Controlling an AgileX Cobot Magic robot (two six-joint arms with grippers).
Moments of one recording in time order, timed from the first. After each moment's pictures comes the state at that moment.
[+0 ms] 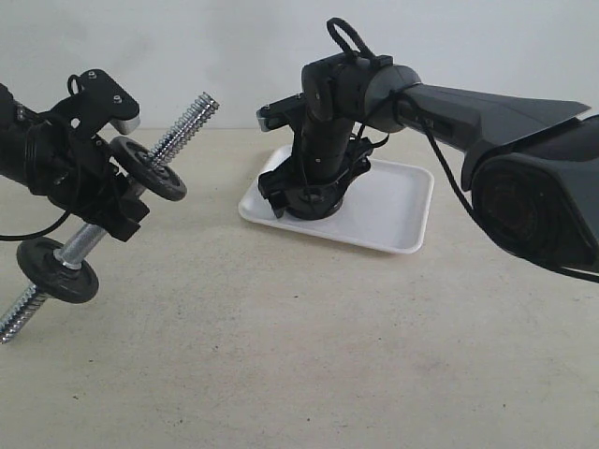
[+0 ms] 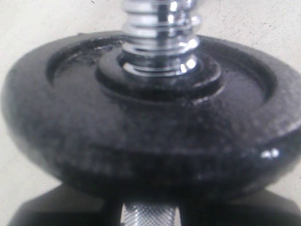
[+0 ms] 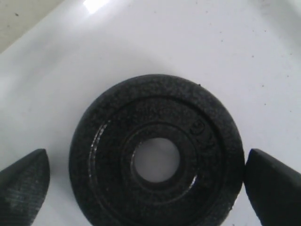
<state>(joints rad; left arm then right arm) -0.18 1.70 -1.04 -0.43 0.46 0.99 0.51 2.55 -2.25 -0.05 0.95 0.00</state>
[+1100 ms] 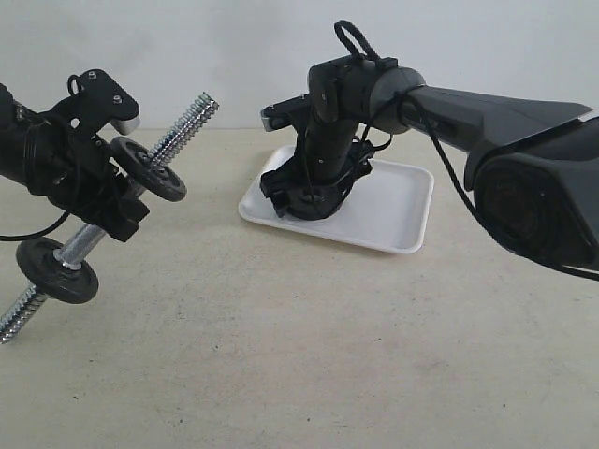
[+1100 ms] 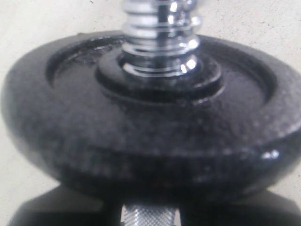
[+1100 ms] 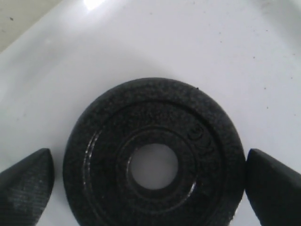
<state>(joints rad) -0.18 1.69 -1.04 -0.42 0.47 0.99 0.49 2.56 -2.25 -0.02 0.93 -0.02</state>
